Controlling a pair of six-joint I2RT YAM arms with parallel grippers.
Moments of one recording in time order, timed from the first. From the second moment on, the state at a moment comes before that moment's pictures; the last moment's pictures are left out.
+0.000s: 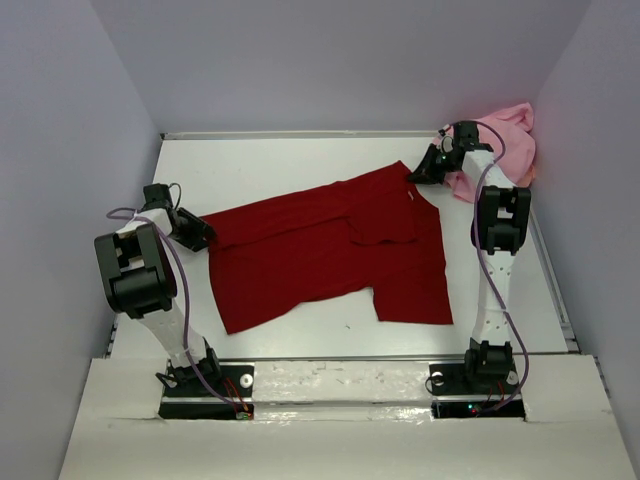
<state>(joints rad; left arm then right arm) 0.29 1.79 1.04 -0.38 0.28 -0.73 -0.06 2.55 2.19 -0.64 -0.63 0.38</state>
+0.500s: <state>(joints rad) 0.29 1.82 1.09 -0.42 0.27 -0.71 -0.06 2.55 2.20 -0.65 -0.58 0.37</state>
